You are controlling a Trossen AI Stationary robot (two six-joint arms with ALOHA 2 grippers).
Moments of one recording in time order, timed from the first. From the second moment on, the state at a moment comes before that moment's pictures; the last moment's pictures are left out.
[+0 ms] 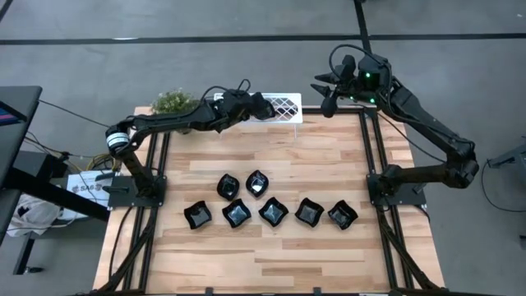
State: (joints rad) left arm 0.40 1.86 1.31 -0.22 -0.45 -1.19; right arm -0.73 1.13 1.28 -0.43 -0.18 -0.27
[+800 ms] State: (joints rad) left arm 0.17 1.48 1.13 -0.37 -0.43 -0.74; right arm -0.65 1.13 1.28 -0.50 -0.19 -0.29
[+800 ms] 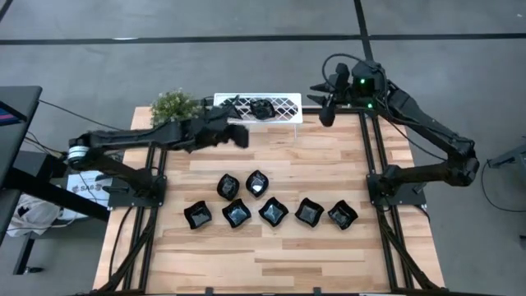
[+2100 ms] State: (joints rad) left arm -0.22 0.71 0.46 -0.37 -0.47 -0.70; right arm -0.07 1.53 1.29 -0.58 -0.05 0.32
